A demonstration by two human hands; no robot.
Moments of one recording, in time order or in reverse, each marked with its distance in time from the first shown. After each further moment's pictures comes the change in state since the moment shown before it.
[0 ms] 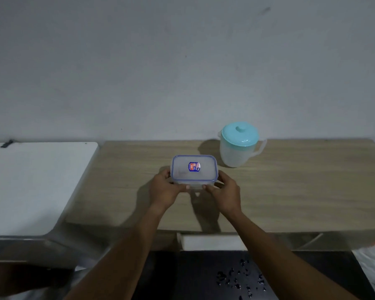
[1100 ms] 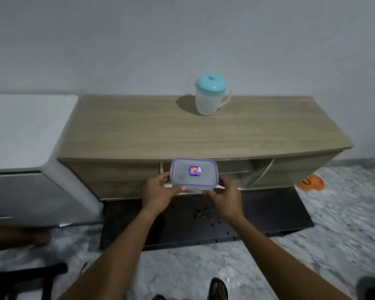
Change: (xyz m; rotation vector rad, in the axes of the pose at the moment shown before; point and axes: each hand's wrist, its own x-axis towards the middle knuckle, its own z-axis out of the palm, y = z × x) left_hand -0.218 -0.072 -0.010 -0.190 -0.231 0.000; right_hand -0.242 0.060 -0.065 -0.069 0.053 0.111
